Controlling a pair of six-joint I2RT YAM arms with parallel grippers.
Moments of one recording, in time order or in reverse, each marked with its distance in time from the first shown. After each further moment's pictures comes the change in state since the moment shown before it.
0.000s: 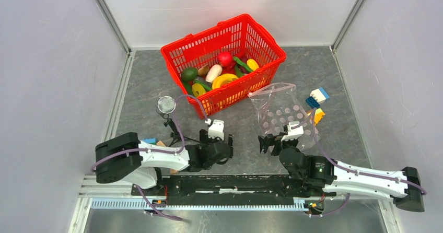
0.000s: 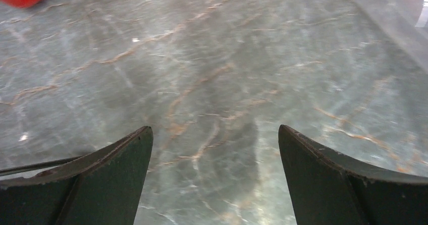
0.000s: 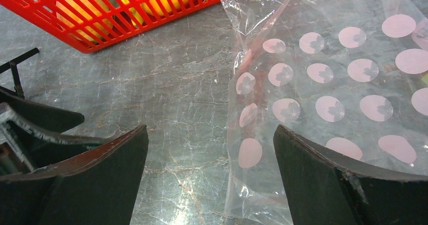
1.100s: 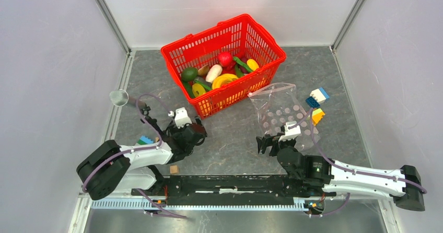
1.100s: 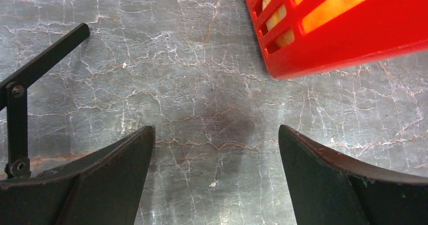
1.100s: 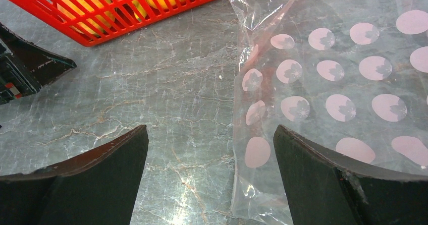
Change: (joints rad) left arm 0.435 -0.166 -0.192 0.014 -0.031 -0.075; right arm 0.000 0.044 -0.007 0.040 -0.021 -0.001
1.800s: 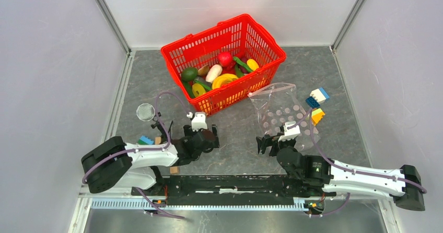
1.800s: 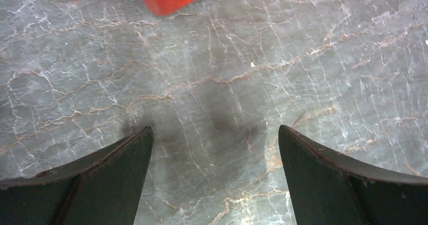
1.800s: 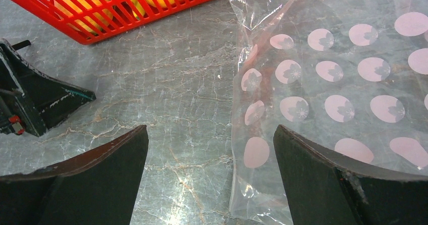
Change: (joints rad) left arm -0.163 0.041 0.062 -0.010 0.106 0.092; right arm 0.000 0.007 0.000 0.003 0.000 -0.011
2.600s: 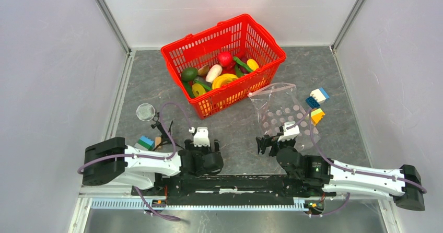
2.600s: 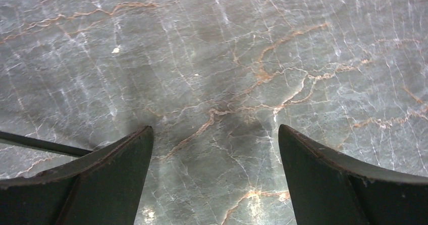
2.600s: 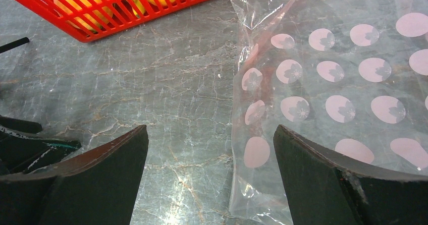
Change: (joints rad) left arm -0.355 -0.007 0.064 -0.392 -0.187 -0.393; right arm 0.000 0.004 -0.002 0.005 -0.005 -0.007
